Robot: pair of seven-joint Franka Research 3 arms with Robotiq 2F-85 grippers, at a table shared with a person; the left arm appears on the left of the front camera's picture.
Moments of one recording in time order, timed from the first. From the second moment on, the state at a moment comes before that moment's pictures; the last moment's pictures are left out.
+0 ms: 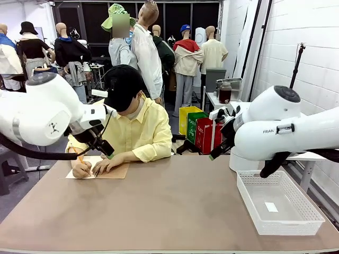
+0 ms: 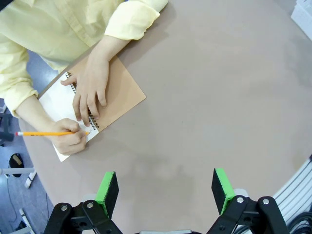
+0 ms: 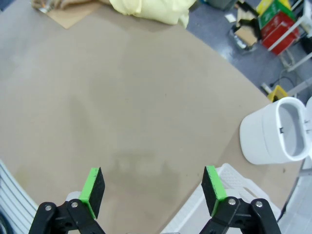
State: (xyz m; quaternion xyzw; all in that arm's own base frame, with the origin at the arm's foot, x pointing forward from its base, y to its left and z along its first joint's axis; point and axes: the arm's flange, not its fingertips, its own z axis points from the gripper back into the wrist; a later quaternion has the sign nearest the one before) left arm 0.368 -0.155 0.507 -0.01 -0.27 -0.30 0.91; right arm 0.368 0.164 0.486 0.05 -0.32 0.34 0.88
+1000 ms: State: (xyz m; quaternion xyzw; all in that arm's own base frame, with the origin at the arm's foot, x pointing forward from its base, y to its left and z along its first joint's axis) left arm 0.335 -0.139 0.574 -0.02 -0.29 -0.29 0.91; right arm 0.348 0.164 0.546 0.06 -0.36 0.36 0.86
